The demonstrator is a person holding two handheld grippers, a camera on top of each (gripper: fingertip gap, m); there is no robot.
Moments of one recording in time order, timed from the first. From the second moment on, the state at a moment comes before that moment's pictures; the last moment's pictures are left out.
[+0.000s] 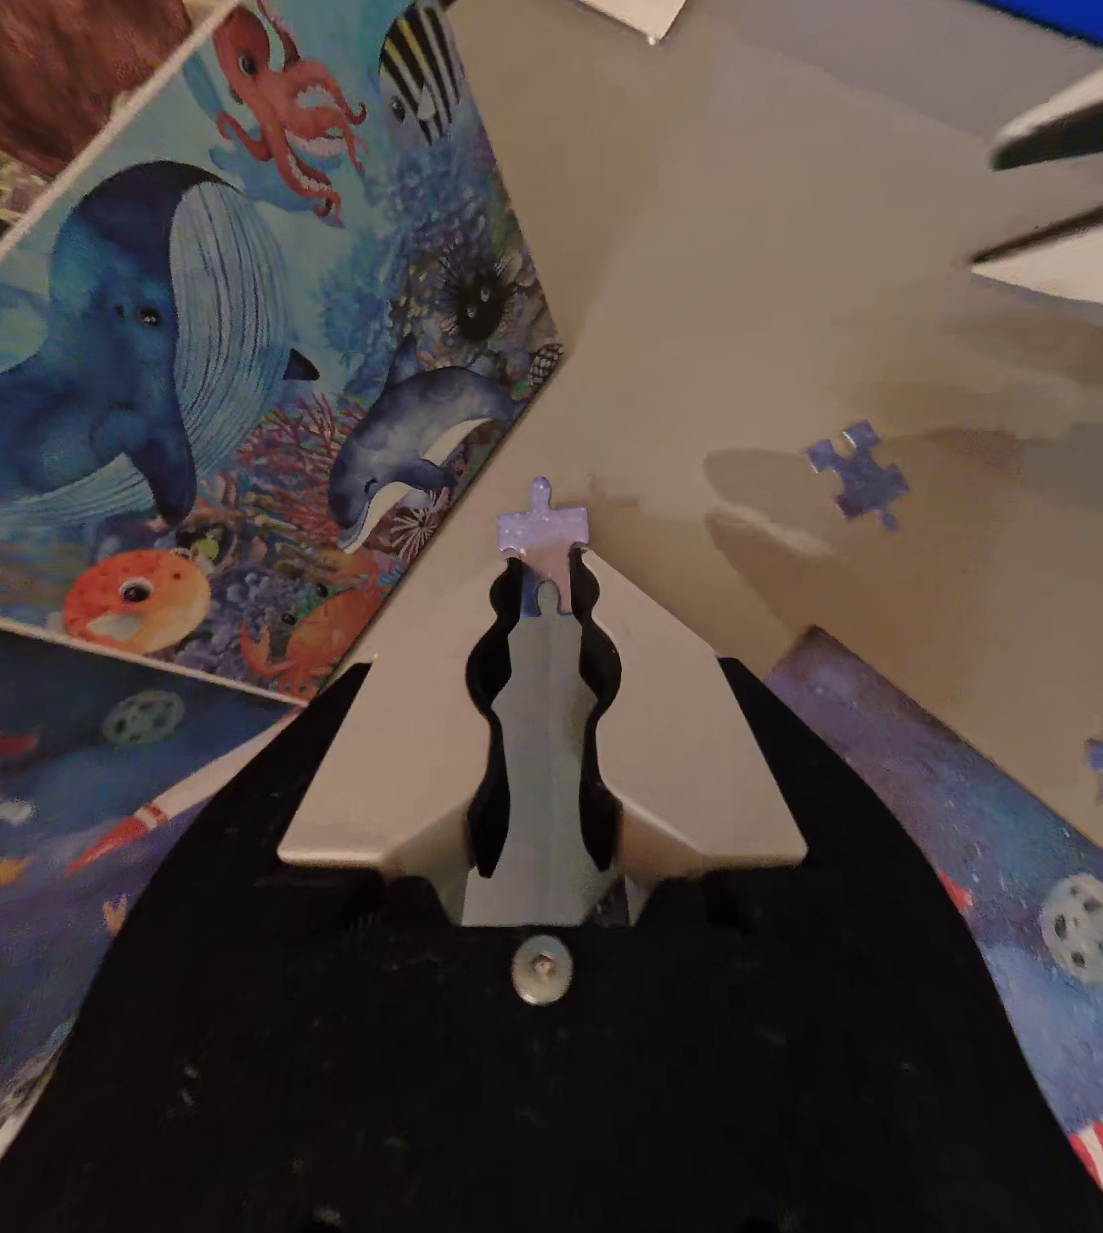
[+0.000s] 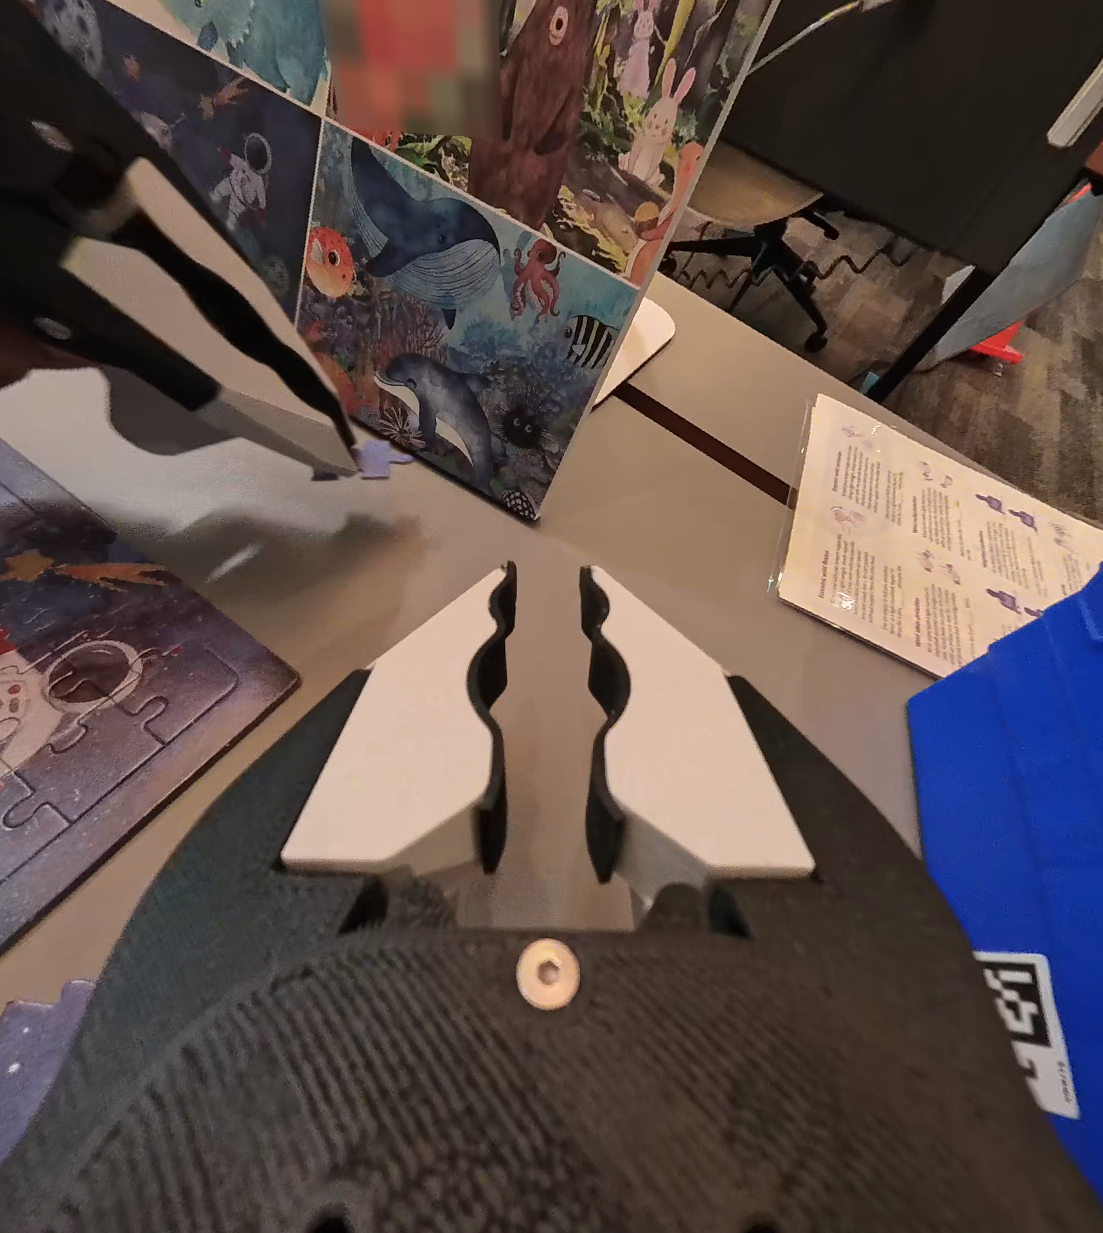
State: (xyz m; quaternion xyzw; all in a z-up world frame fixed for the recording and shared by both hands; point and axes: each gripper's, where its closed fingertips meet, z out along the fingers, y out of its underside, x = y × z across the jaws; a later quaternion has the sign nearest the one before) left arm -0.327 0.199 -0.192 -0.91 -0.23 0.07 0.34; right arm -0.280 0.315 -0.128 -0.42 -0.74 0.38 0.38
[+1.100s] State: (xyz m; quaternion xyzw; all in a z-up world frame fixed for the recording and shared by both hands) left arm -0.185 0.062 -0.158 -0.86 -0.29 0.05 0.41; right arm -0.274 0.258 -0.164 -0.38 -0.78 0.38 0.32
